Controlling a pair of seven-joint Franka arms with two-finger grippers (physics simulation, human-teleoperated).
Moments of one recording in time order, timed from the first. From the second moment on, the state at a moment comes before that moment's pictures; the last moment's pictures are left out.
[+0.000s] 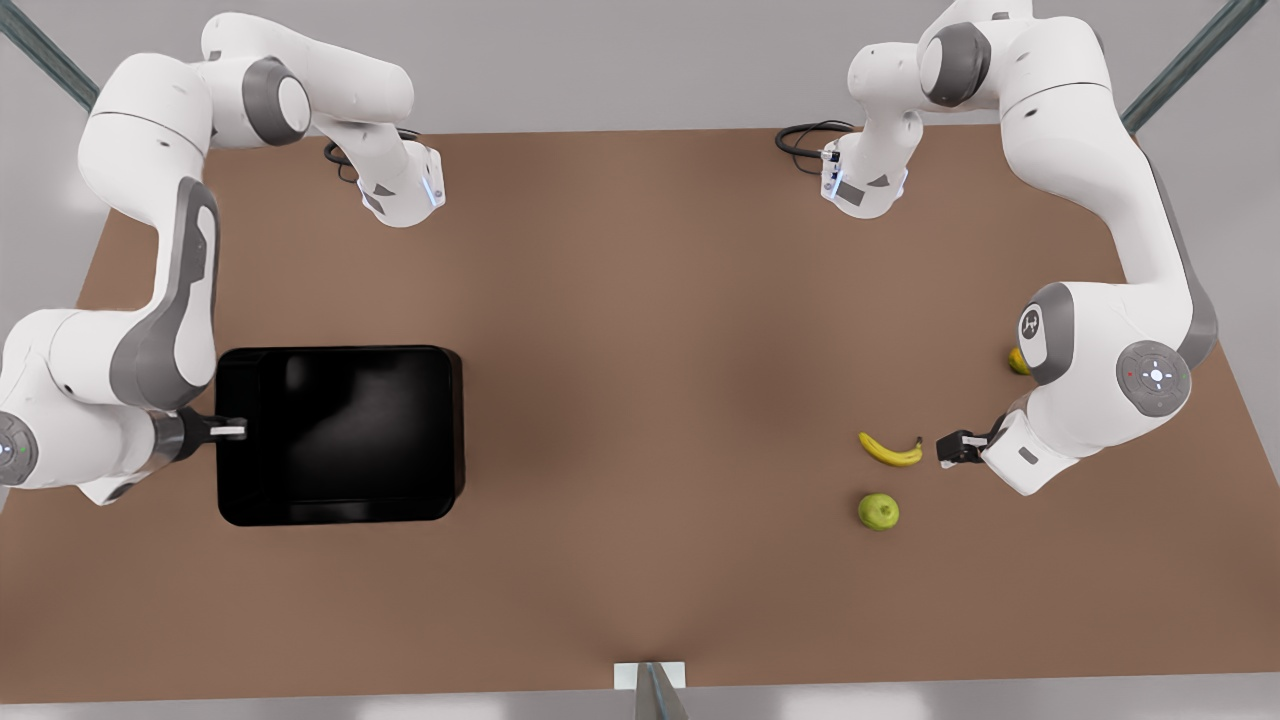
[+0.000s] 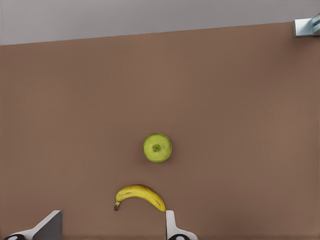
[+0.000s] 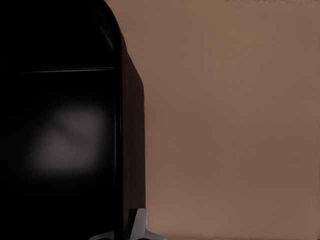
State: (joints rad) left arm -0.12 0.51 0.07 -1.24 -0.05 1.76 0.03; right arm -0.15 0.63 0.11 -1.02 -0.07 1.30 -0.06
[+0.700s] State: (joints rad) left arm -0.13 0.51 0.05 -1.24 -0.05 1.76 0.04; right arm -0.10 0.54 0.26 -1.03 -0.06 1.44 -0.38
